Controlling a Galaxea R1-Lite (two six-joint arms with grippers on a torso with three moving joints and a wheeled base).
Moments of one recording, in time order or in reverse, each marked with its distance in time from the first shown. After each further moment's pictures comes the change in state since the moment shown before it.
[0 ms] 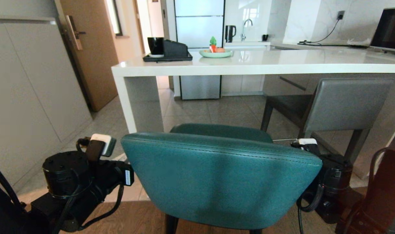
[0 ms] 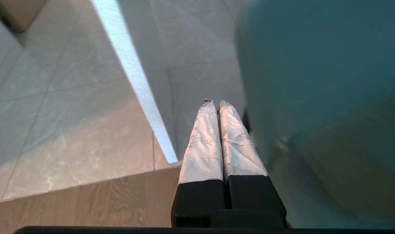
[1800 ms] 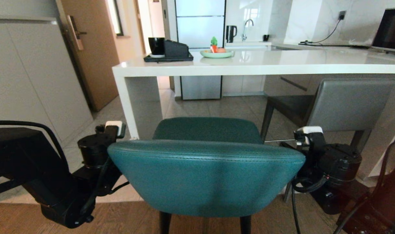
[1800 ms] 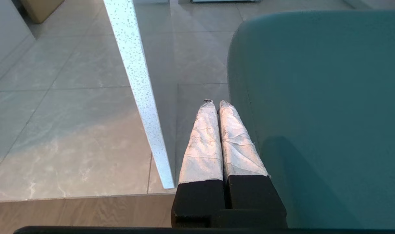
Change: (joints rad) left arm 0.013 0.287 -0.270 -0.003 0.004 -0.048; right arm 0.093 -0.105 -0.081 0.026 -0.026 -0.045
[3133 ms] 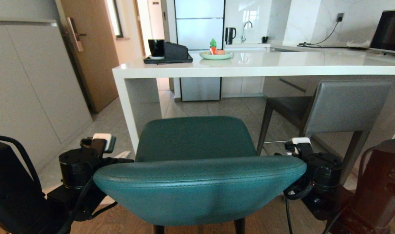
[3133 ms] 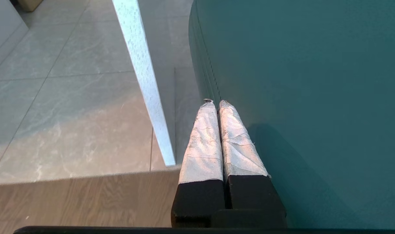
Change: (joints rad) left arm -0.017 -0.155 0.212 0.004 -0.021 -0.038; right arm -0.040 0.152 0.015 -0.011 0.003 0.033
